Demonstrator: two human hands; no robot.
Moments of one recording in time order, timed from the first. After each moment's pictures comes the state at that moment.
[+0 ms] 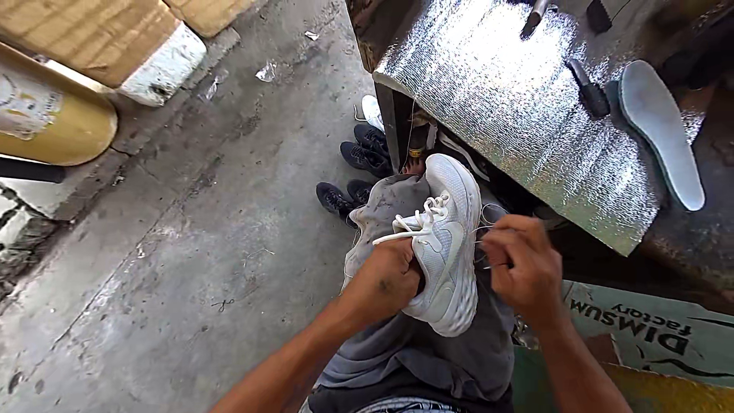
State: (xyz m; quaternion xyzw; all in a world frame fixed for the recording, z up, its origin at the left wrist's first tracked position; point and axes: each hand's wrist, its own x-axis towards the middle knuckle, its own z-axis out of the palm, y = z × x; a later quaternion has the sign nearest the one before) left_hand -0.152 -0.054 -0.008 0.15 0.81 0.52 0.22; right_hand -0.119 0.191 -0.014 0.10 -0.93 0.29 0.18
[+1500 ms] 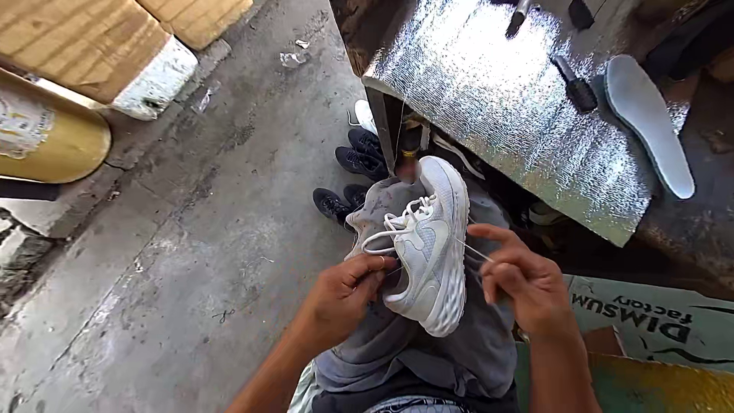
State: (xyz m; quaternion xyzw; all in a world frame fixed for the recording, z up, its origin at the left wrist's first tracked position) left_hand -0.126 -0.115 -0.021 0.13 0.78 0.59 0.18; right_hand -0.095 0.180 0.000 0.05 -0.67 0.74 0.00
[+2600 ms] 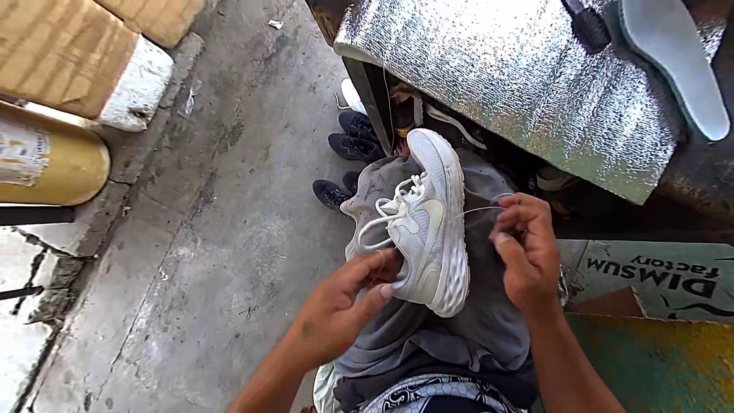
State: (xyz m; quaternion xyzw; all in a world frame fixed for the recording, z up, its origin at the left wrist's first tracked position) left_hand -0.117 -0.124 -0.002 0.15 0.72 0.61 0.28; right_hand -0.084 0.164 -0.027 -0.05 -0.80 0.58 0.14
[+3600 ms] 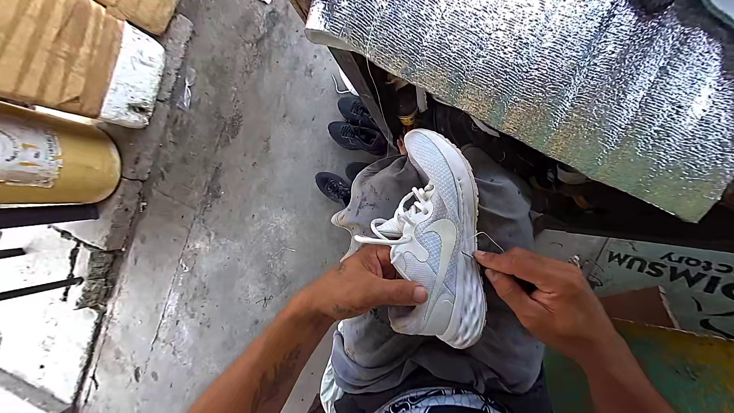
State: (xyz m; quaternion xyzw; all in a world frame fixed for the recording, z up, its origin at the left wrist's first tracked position) left_hand -0.187 -0.079 -0.022 0.07 0.45 0.71 0.53; right_hand -0.084 0.192 -0.016 0.03 -0.88 0.47 -0.01
